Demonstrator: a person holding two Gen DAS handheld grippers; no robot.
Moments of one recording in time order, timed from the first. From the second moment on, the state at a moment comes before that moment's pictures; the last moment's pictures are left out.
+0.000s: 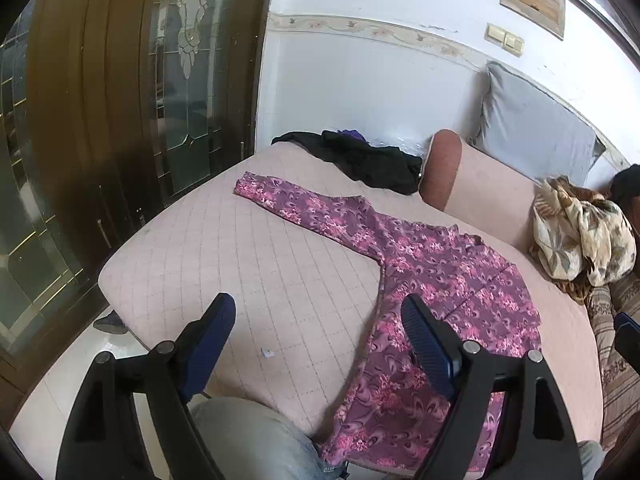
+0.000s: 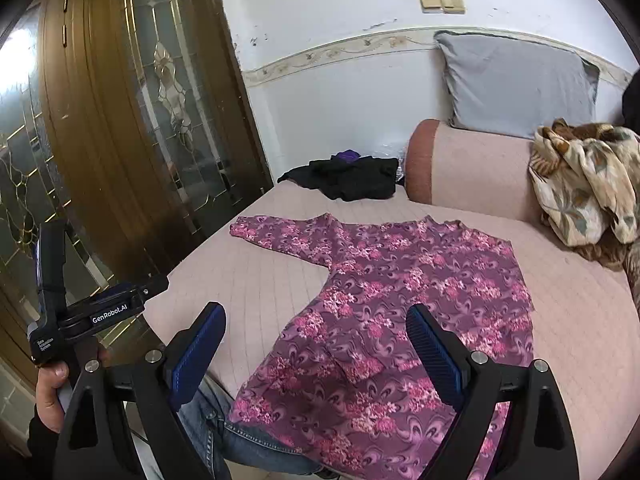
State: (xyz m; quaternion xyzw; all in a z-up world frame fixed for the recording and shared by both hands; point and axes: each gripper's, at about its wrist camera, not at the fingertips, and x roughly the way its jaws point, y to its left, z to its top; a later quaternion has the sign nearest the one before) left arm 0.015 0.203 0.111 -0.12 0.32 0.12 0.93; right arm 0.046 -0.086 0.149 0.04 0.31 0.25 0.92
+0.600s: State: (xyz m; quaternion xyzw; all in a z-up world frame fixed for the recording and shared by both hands) left arm 0.242 0.352 0.005 -0.32 0.41 0.10 0.85; right arm 0.238 -0.003 0.089 0.11 0.42 0.29 0.85
